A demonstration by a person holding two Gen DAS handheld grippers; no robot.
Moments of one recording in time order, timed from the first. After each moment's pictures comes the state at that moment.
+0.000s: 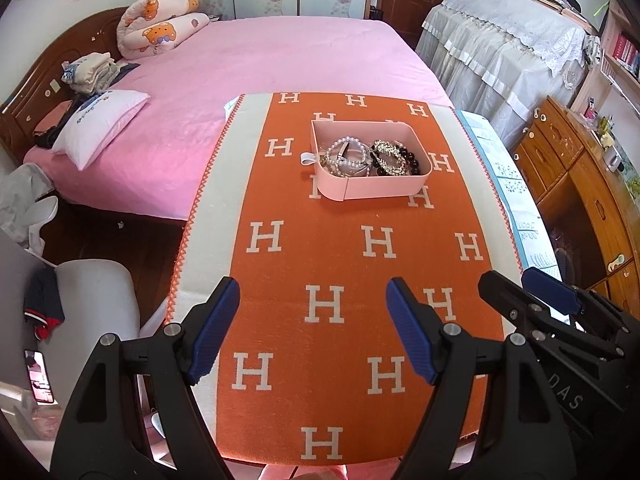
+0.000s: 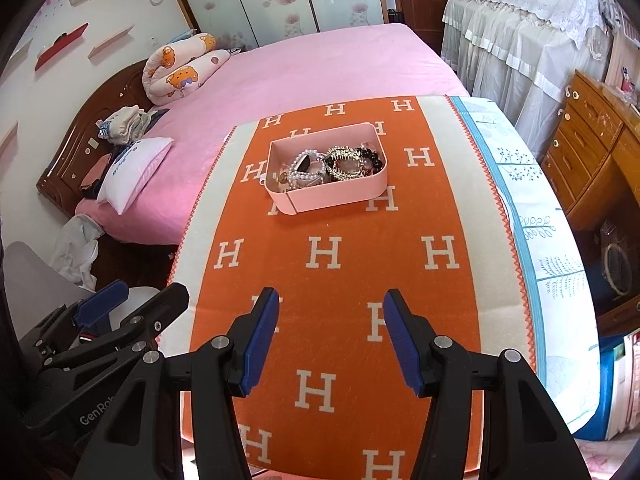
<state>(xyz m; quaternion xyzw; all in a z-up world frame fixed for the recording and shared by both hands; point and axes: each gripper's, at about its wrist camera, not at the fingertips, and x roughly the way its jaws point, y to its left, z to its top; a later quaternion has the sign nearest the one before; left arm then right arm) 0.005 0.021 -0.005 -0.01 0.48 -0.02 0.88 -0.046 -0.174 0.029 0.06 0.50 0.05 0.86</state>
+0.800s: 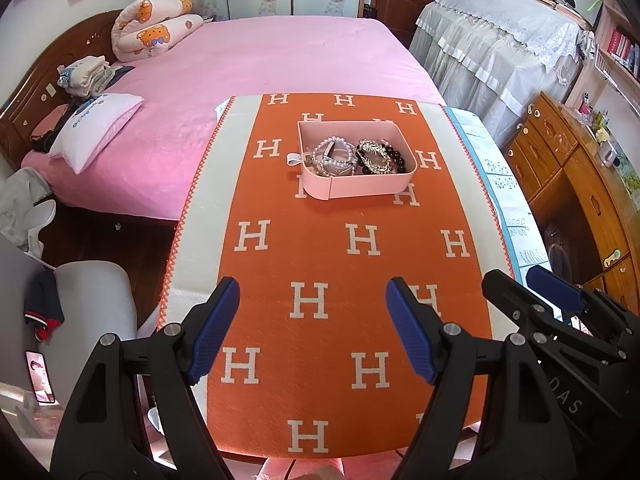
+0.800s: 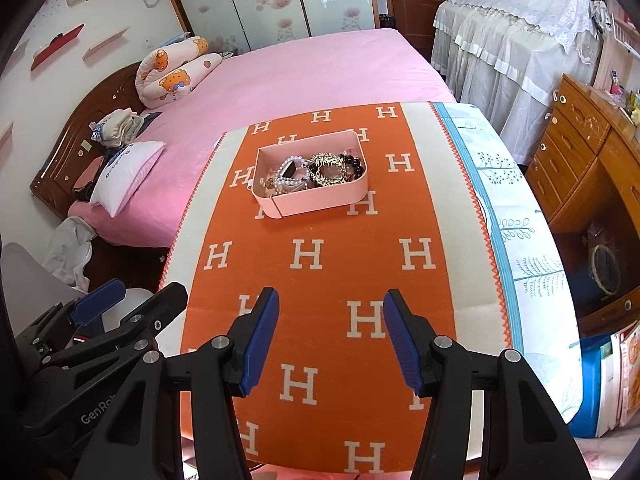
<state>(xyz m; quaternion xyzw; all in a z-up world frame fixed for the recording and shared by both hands) 0.001 0.001 0.009 0.00 0.49 -0.03 0.87 -0.062 -0.192 0.047 0.06 0.49 0.03 0.87</state>
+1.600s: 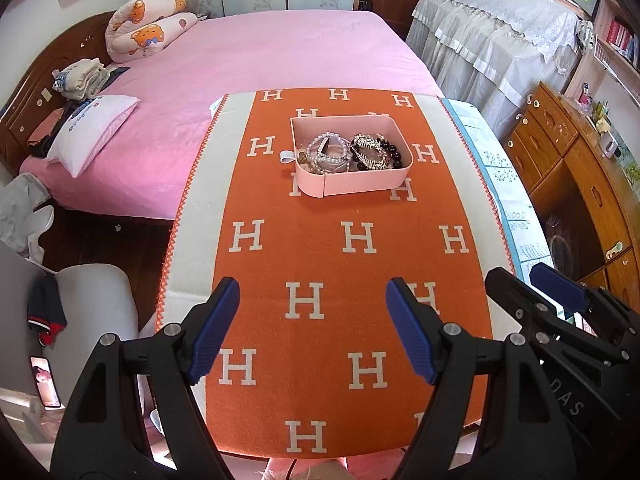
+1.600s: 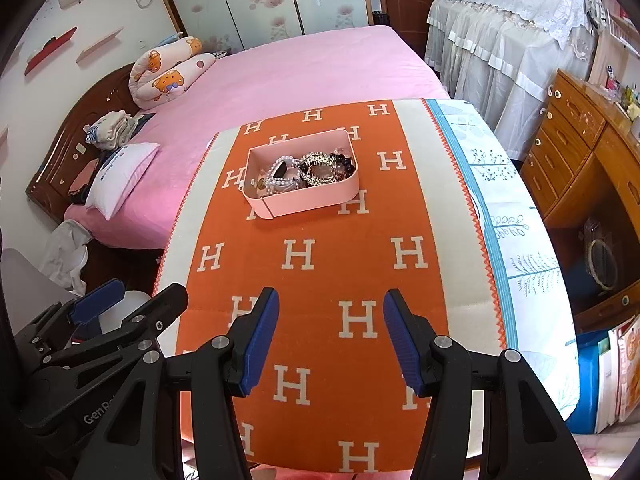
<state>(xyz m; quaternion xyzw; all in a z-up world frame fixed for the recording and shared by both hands) 0.009 -0.007 0.006 0.01 0.49 -0.03 0.87 -0.059 -0.201 0.046 0.06 0.50 0.02 0.86</state>
